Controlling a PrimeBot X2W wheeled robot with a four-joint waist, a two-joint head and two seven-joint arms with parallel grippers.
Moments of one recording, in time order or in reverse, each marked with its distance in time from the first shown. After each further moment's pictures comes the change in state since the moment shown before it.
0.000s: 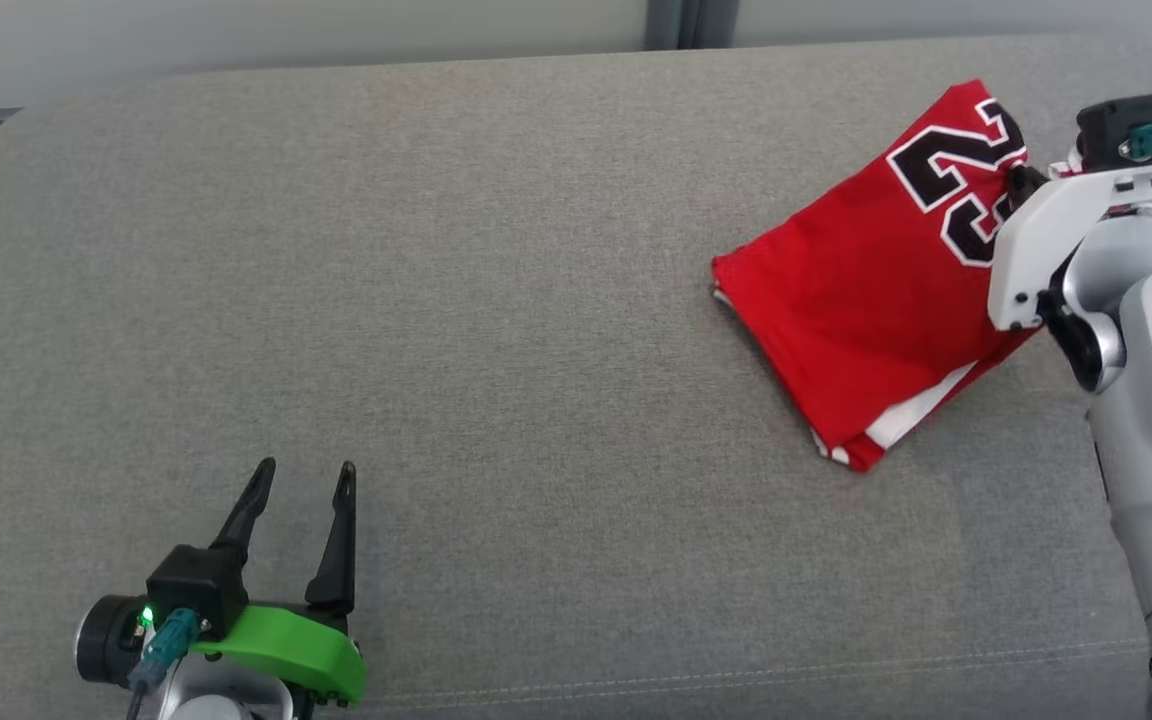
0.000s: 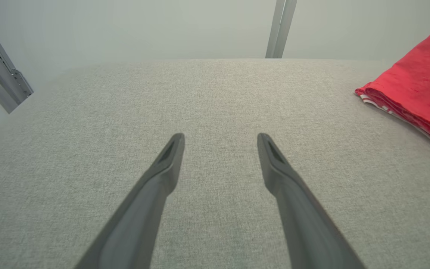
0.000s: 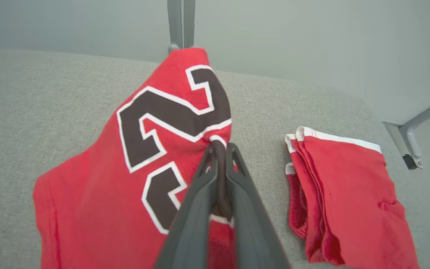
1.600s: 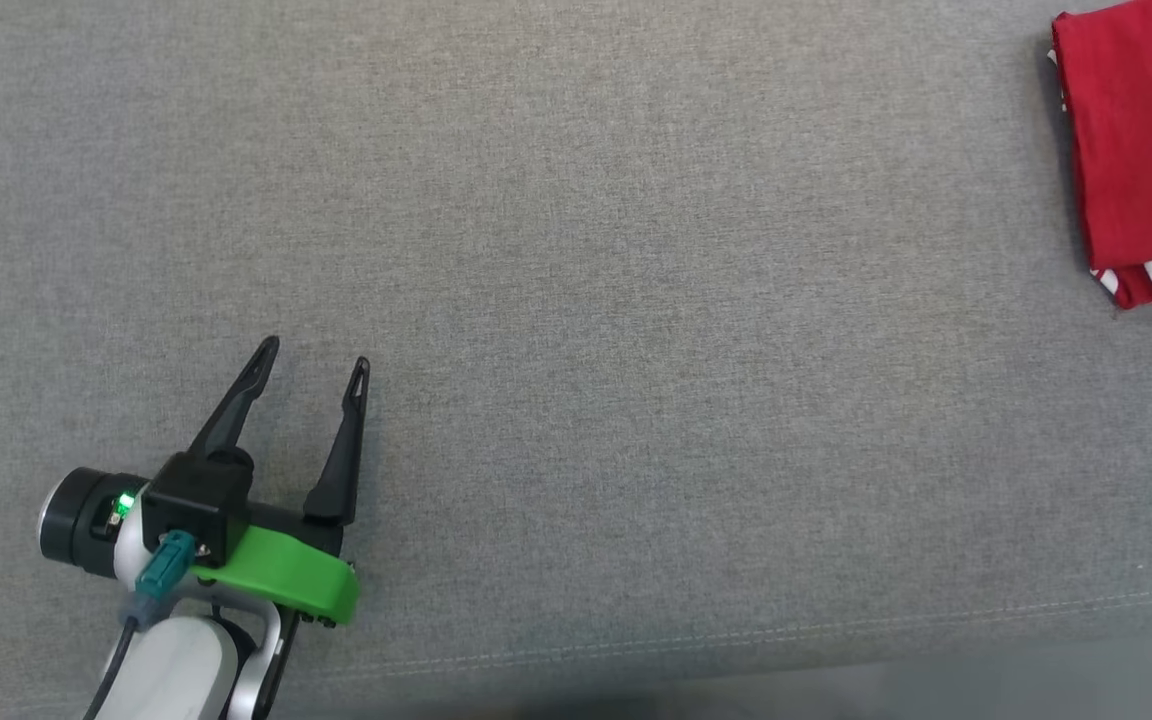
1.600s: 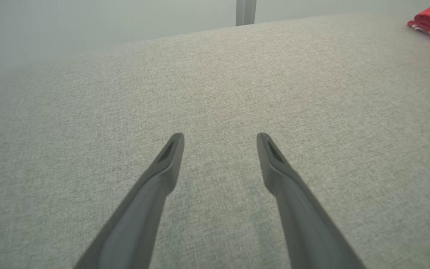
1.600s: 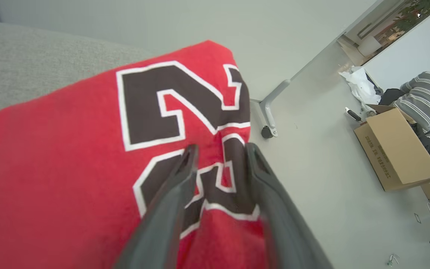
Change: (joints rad) left arm -0.121 0.103 -0.053 -0.194 0.084 0.017 0.105; right arm -0.213 -0.198 -0.443 0.163 -0.466 0.000 -0.182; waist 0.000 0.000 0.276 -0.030
